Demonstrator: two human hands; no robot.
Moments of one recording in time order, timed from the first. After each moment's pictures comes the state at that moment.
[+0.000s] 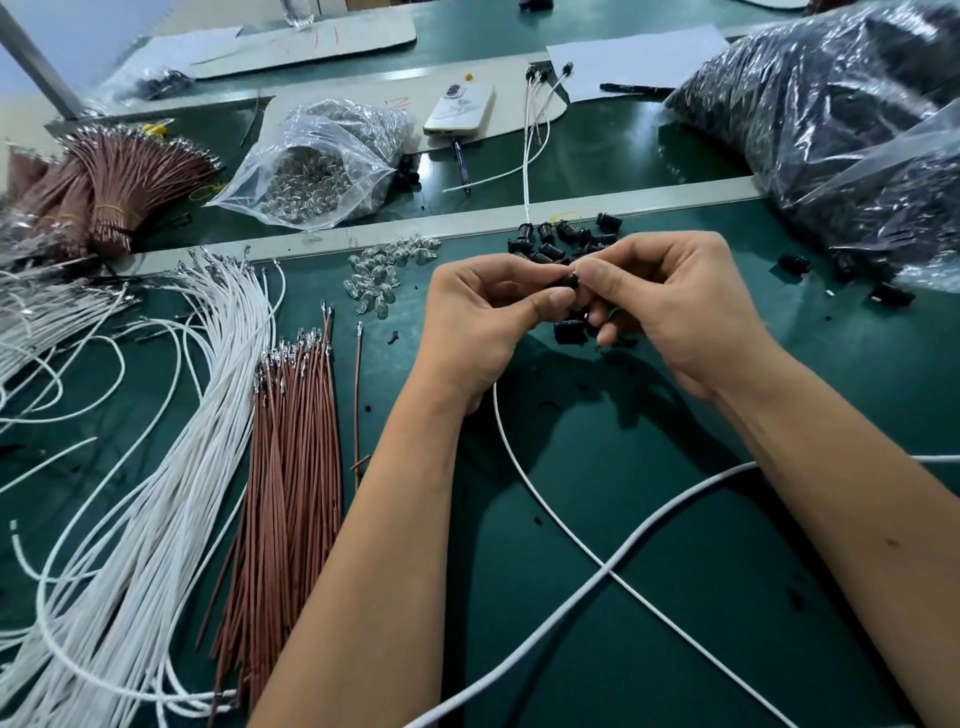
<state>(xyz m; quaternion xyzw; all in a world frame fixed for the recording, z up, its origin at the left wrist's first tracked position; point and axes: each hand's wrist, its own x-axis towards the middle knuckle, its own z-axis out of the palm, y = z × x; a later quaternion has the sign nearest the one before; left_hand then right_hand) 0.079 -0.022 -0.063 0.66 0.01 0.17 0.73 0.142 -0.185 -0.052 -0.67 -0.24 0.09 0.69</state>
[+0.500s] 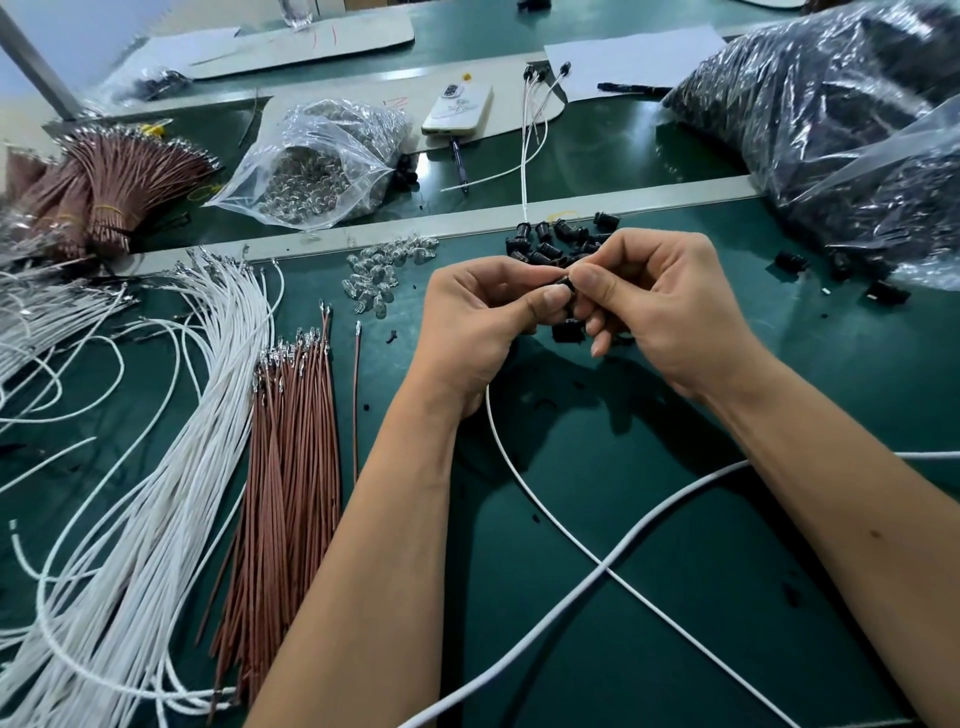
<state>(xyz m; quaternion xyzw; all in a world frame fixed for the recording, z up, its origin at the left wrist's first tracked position) 0.075 -0.023 -0.061 0.65 0.03 0.14 0.75 0.140 -0.183 -0.056 -0.66 -0.29 0.09 0.68</state>
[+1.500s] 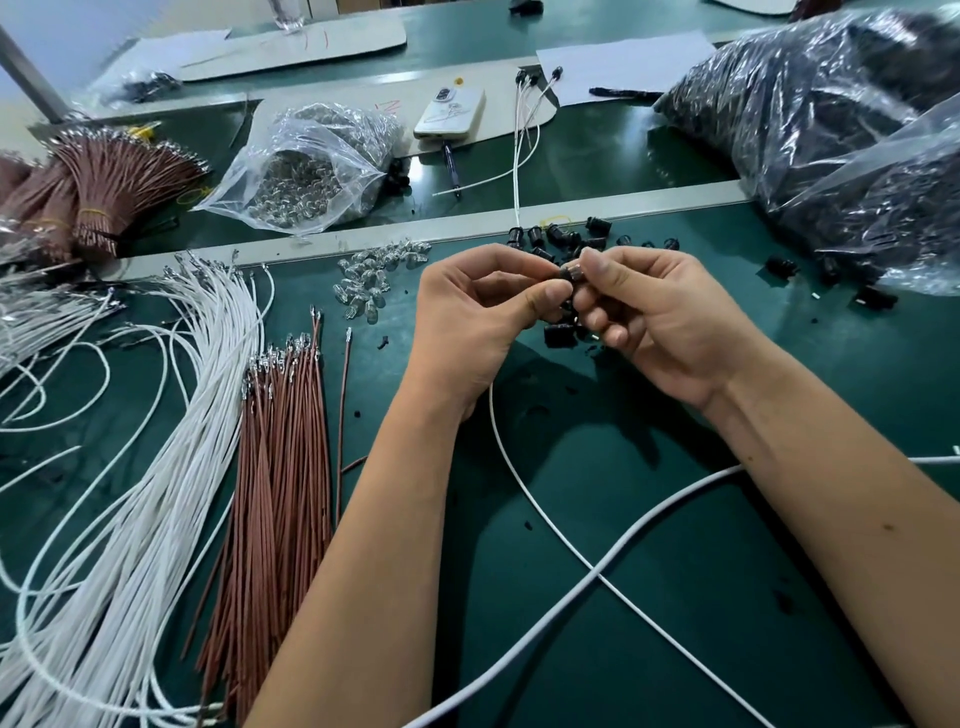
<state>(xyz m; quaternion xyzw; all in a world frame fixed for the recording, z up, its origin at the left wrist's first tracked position) 0.077 -0.025 -0.056 0.66 0.02 0.17 0.73 0.139 -0.186 -0.044 -0.55 -0.14 0.25 0.78</state>
